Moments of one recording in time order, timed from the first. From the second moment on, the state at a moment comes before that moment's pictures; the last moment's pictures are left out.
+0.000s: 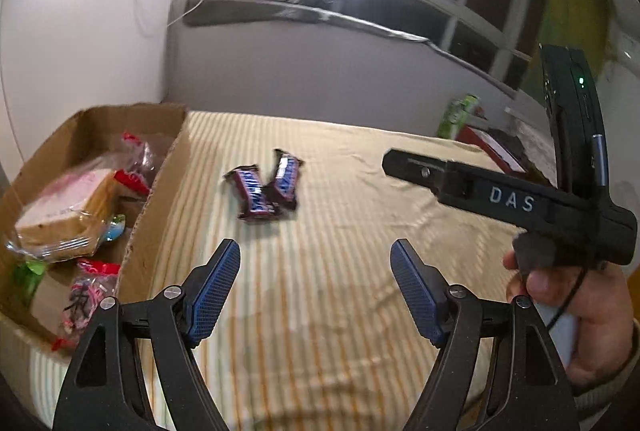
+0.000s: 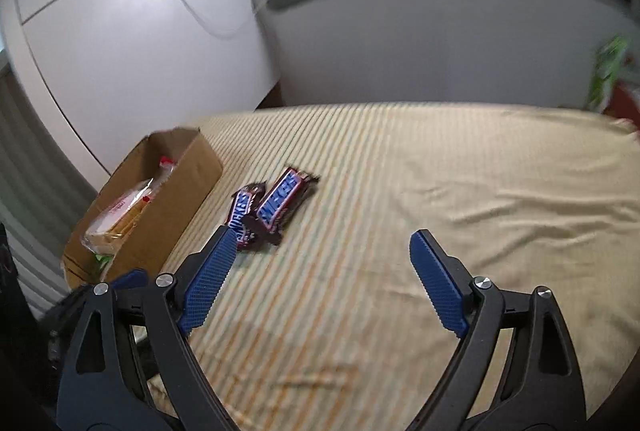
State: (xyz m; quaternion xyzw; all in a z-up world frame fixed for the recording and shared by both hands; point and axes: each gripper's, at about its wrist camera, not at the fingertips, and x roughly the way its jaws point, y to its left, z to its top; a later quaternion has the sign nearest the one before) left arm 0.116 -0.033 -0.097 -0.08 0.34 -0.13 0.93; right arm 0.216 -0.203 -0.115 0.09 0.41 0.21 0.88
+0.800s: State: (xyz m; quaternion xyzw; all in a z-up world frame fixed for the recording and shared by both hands) left arm 0.188 -0.028 -0.133 -0.13 0.41 -0.08 0.90; right arm 0.280 -0.174 -0.150 0.01 0.47 0.25 0.85
